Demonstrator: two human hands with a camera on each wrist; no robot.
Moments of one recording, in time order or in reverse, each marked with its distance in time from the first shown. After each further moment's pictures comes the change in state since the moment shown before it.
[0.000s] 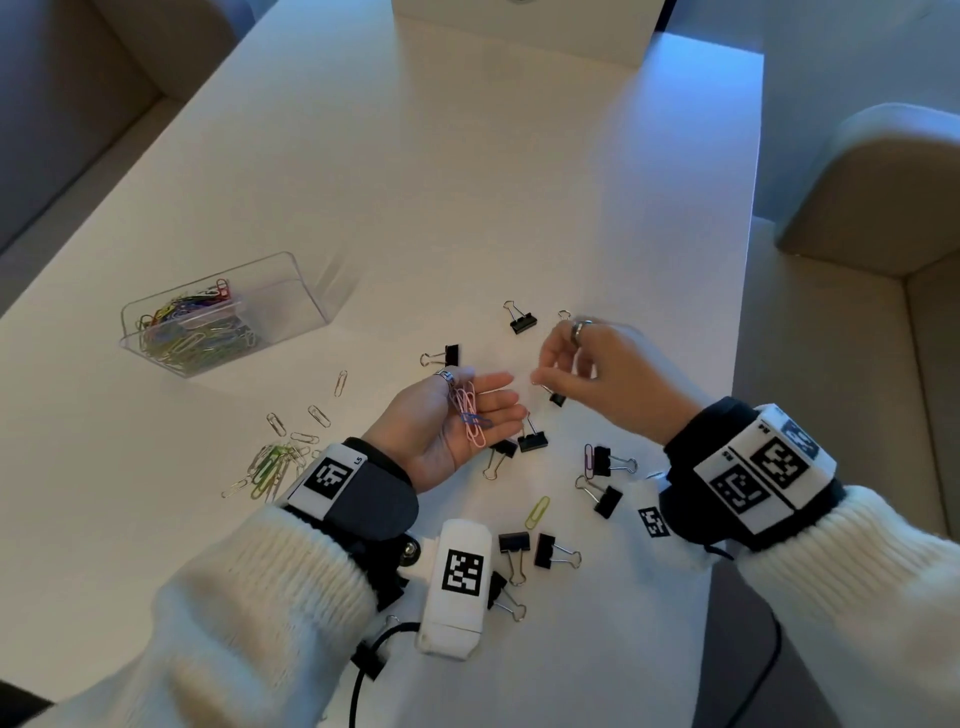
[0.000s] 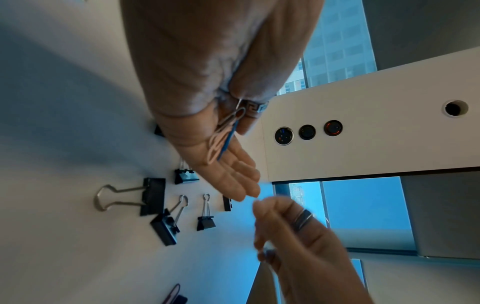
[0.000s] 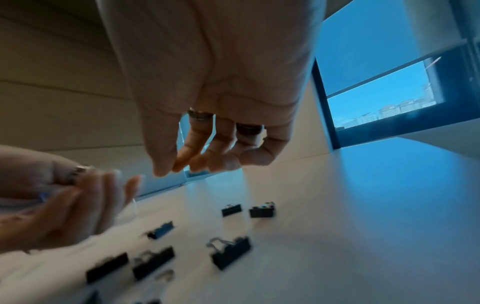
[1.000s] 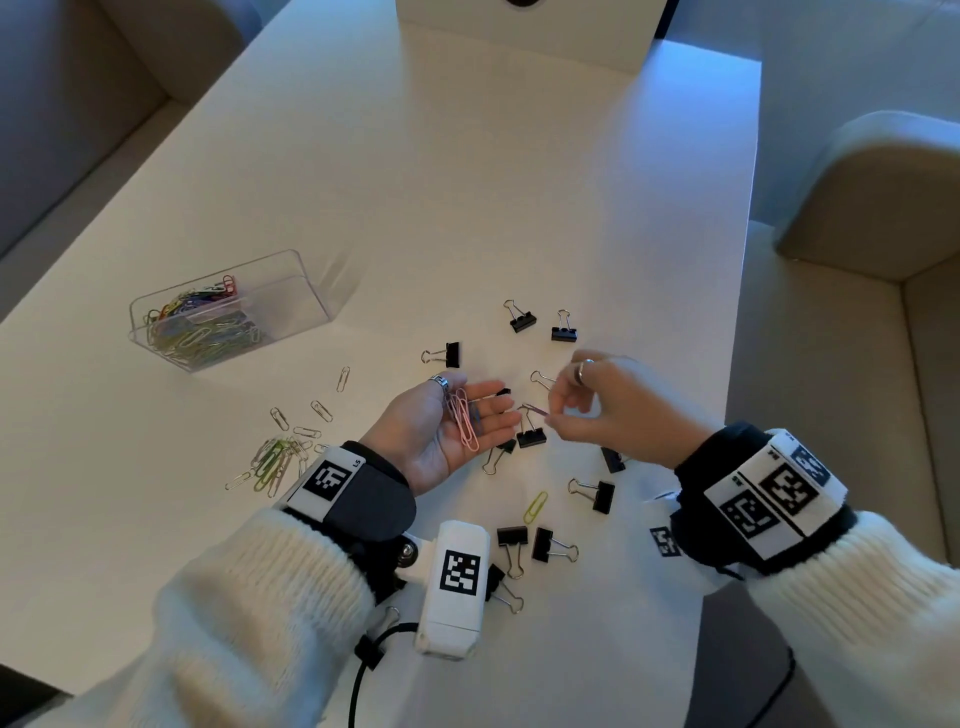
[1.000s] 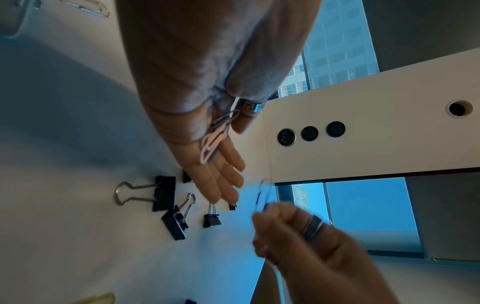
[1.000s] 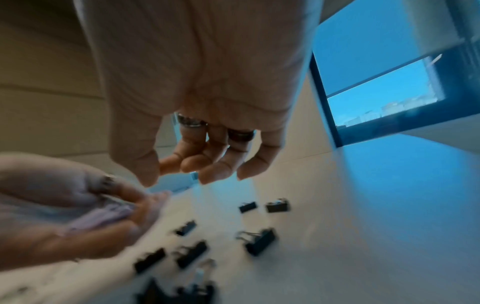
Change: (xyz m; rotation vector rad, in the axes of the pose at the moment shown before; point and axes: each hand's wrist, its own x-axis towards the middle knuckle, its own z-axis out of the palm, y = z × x) left_hand -0.003 -0.006 -0.006 -0.034 0.021 -0.004; right_hand -0.021 0.002 0.004 -0.074 -0.163 0.012
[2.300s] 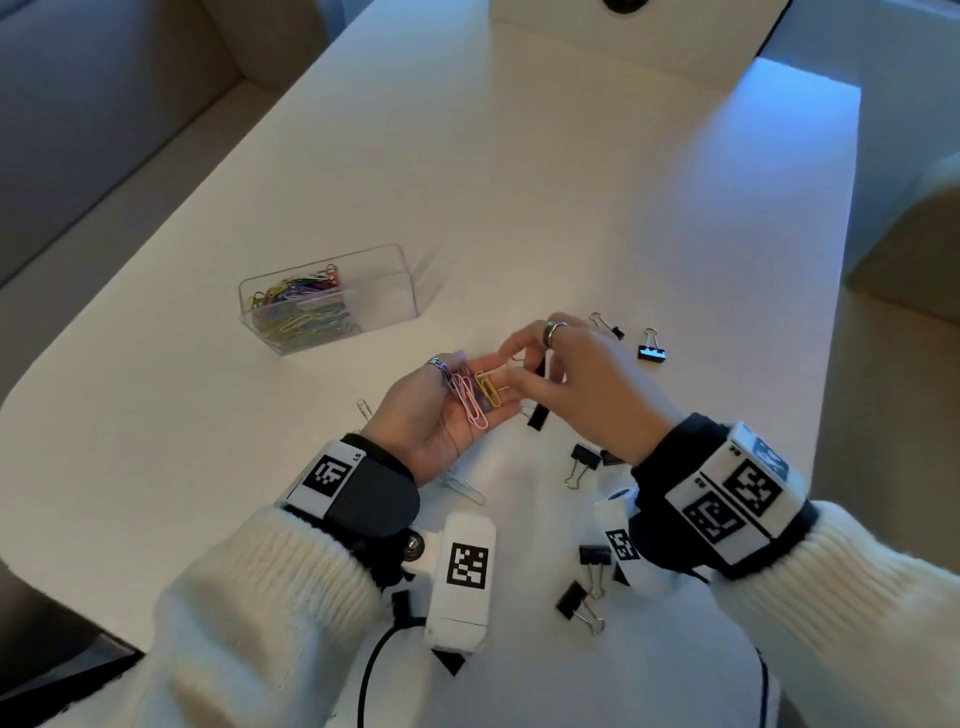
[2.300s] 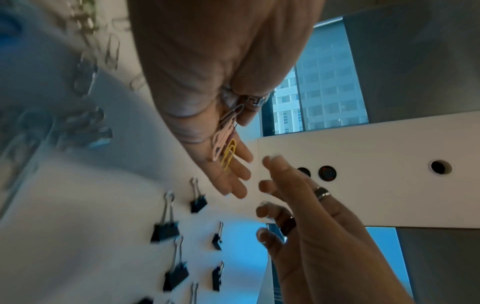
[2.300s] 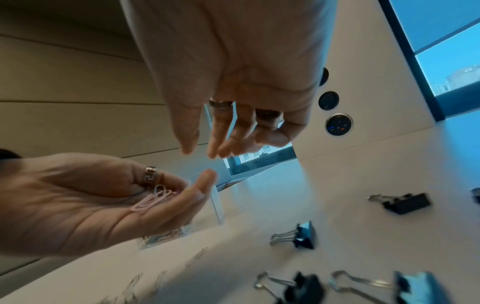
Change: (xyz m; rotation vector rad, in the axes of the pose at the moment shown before) left_hand -0.021 0.043 -0.054 -0.178 -0.023 0.149; right_hand 0.064 -0.089 0.034 0.083 0.169 -0.079
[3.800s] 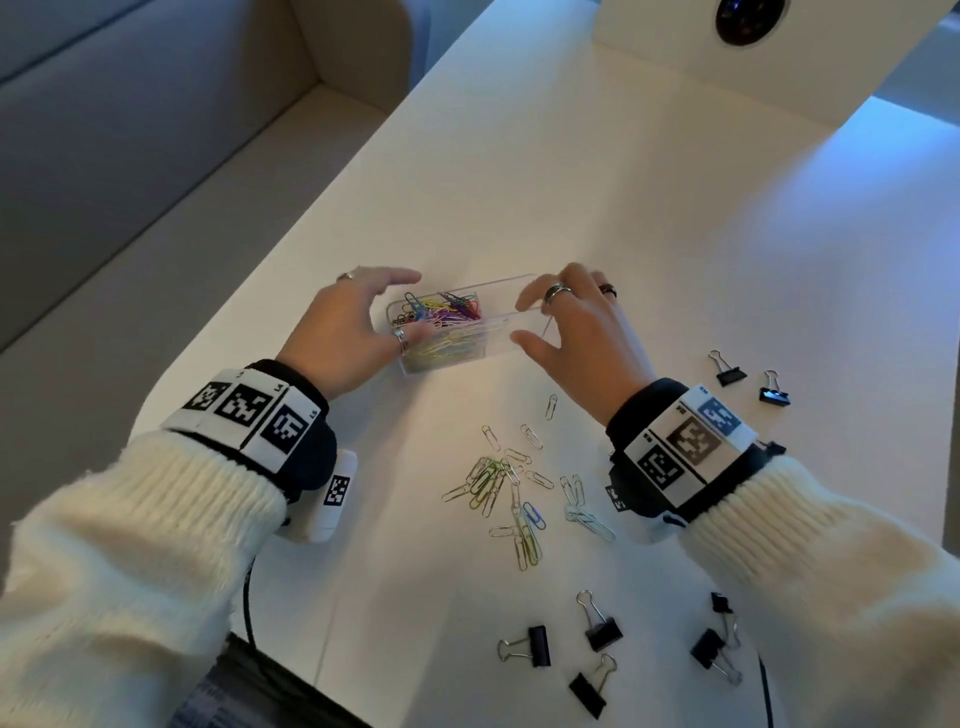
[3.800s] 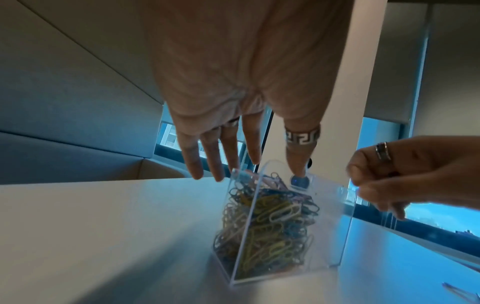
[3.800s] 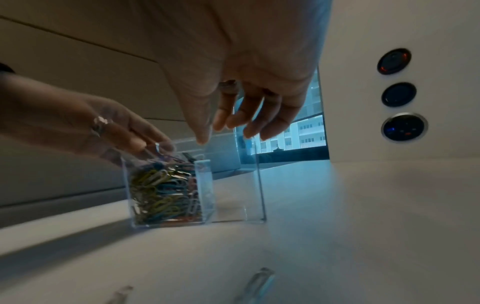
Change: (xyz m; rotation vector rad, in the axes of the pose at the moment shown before) left_hand -0.035 0.159 -0.111 1.580 0.359 0.785; right_hand 0.089 -0.072 0.066 -0.227 0.124 -0.067
